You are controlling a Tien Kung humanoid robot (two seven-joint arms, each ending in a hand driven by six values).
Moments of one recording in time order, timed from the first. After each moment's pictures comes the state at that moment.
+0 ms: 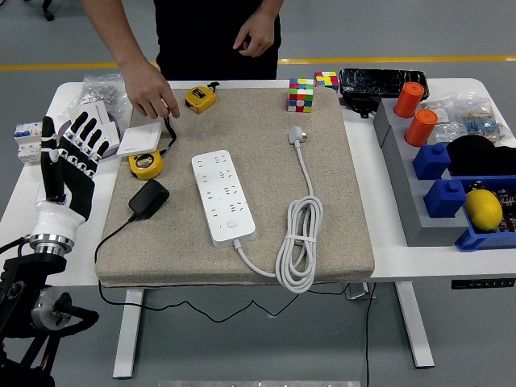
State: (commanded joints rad) left arm 0.04 0.03 -1.50 -1.52 0.82 0.08 -0.18; right arm 0.05 -0.13 1.59 0.18 -1.80 -0.01 0.02
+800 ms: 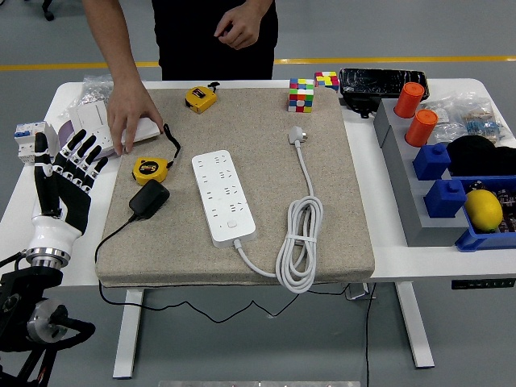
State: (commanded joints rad) left arm 0.07 0.03 -1.50 -1.52 0.90 0.08 -0.16; right arm 0.00 -0.10 1.64 0.18 -1.84 -0.01 0.03
